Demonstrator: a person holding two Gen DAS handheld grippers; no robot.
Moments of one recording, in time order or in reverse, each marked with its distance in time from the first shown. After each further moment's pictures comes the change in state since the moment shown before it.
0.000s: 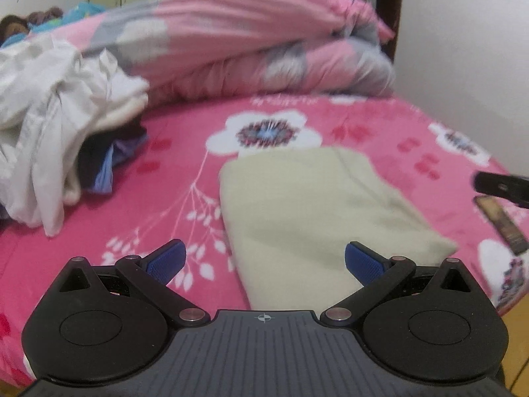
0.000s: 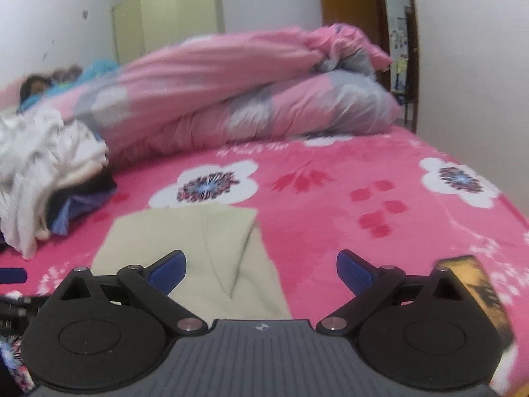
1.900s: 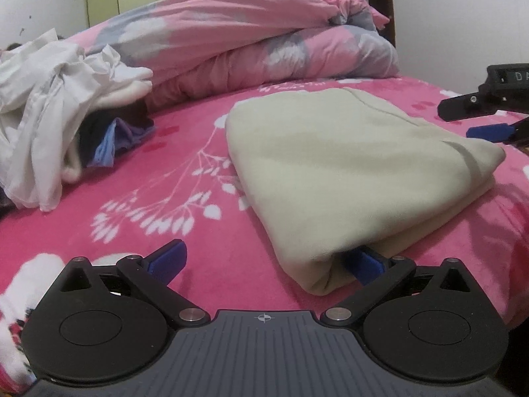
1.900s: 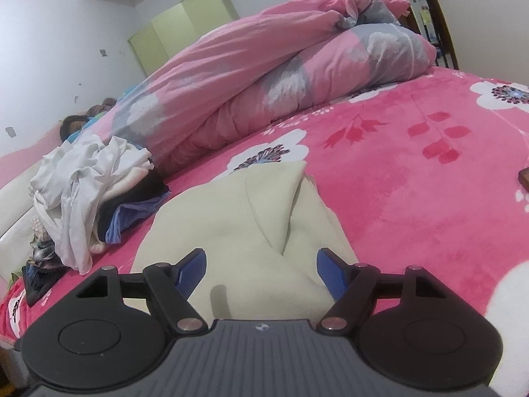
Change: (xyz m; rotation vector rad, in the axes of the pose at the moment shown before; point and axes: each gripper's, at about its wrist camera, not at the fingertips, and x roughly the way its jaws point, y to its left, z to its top) left arm 0.049 -0.003 -0.090 0.106 -0.080 0.097; right arm 0.070 -0.008 -0.056 0.192 0.037 0.282
